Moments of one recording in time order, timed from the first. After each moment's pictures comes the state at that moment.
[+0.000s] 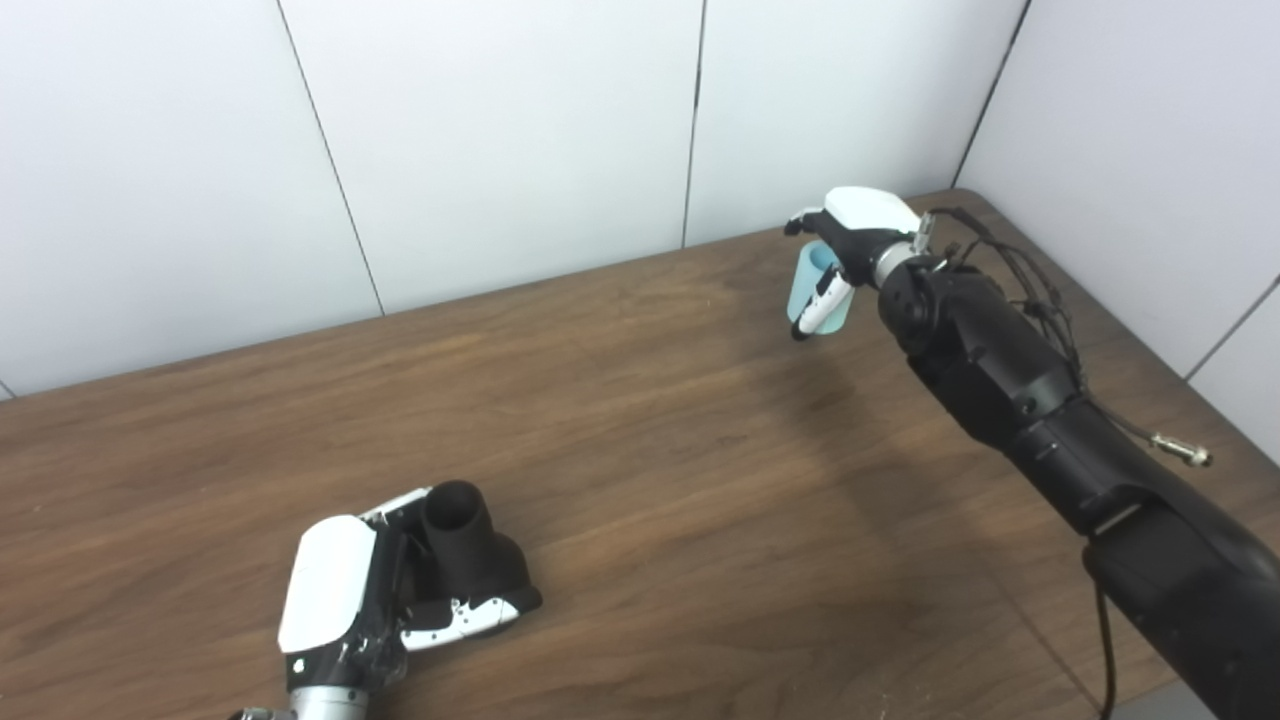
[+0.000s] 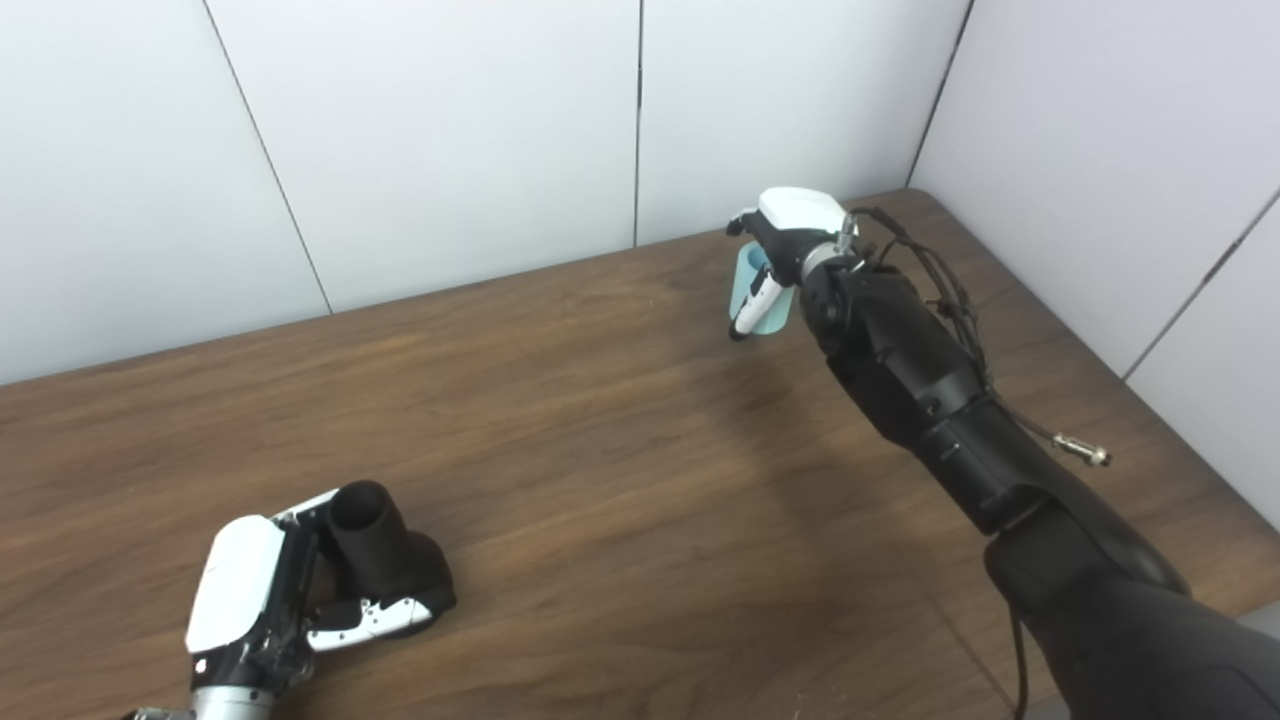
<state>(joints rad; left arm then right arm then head) -0.09 0.17 -0.38 -0.06 0.79 -0.02 0.11 -0.56 -0.65 0.23 0.26 -0.82 0.46 0.33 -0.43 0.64</state>
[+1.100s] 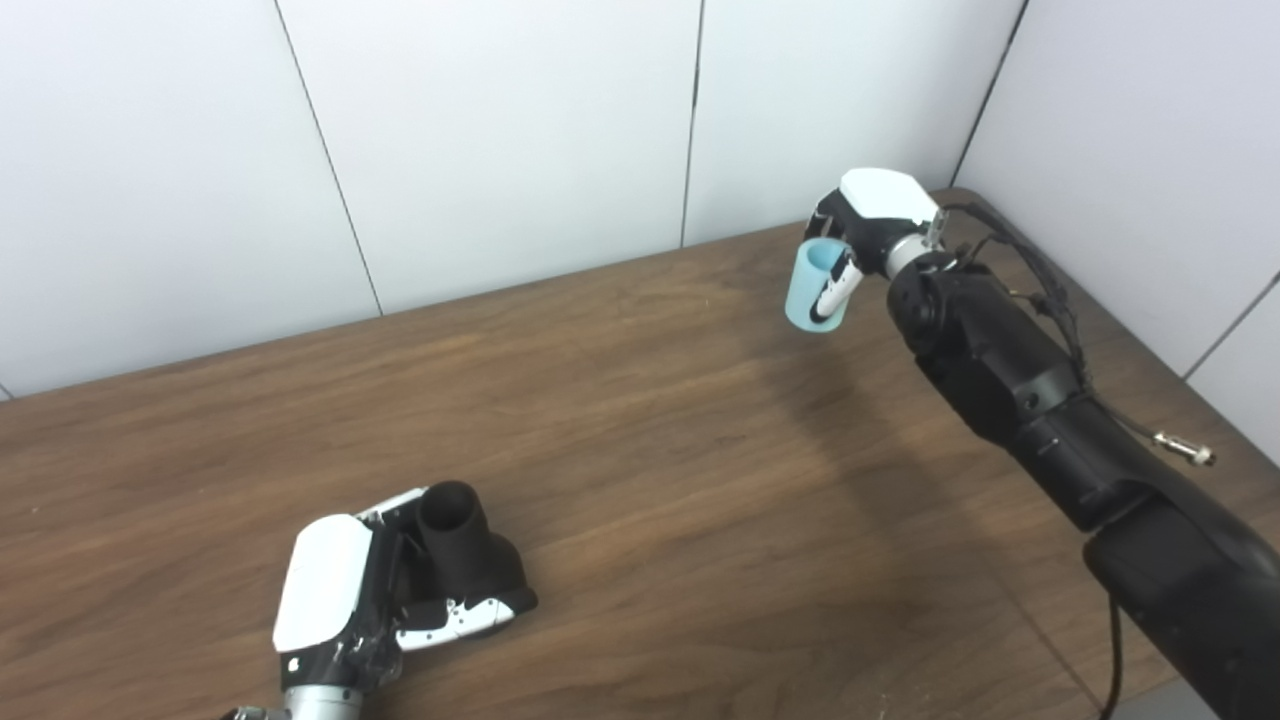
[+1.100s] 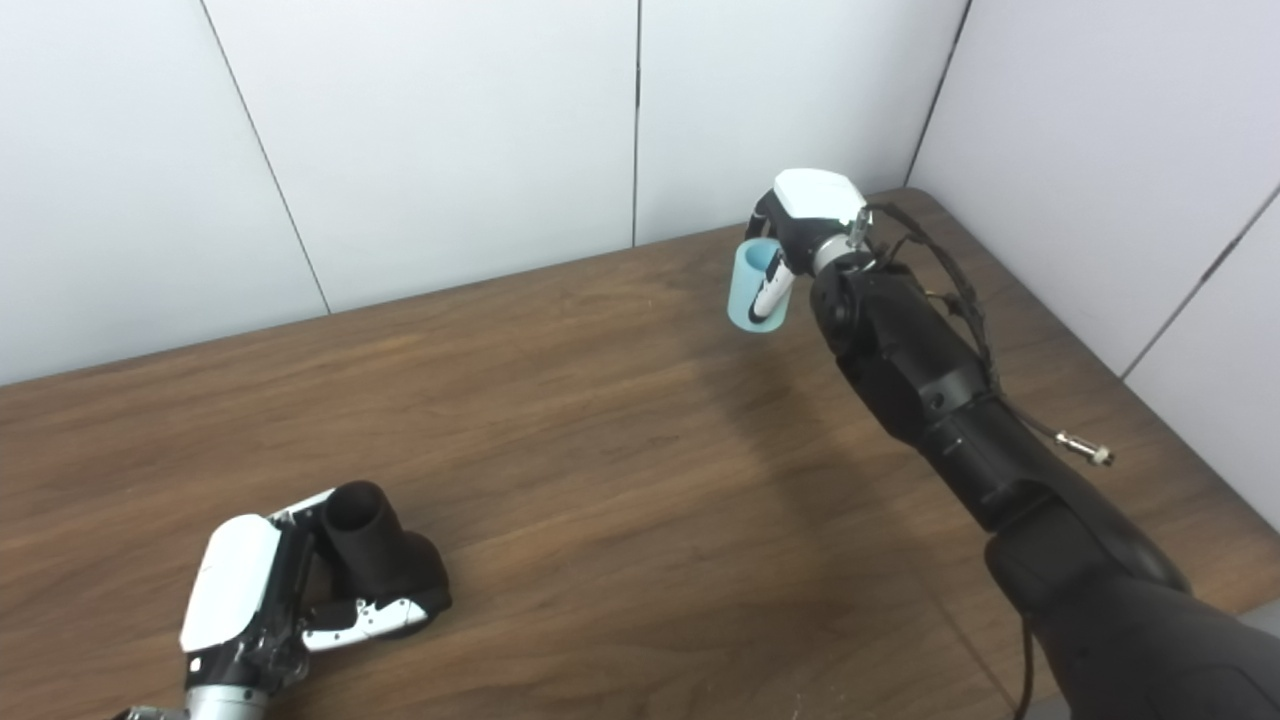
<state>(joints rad) -0.09 0.18 -0.37 -0.07 0.79 -0.02 0.10 -0.57 -0.64 0.22 0.33 -0.80 0.40 0.15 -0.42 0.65</state>
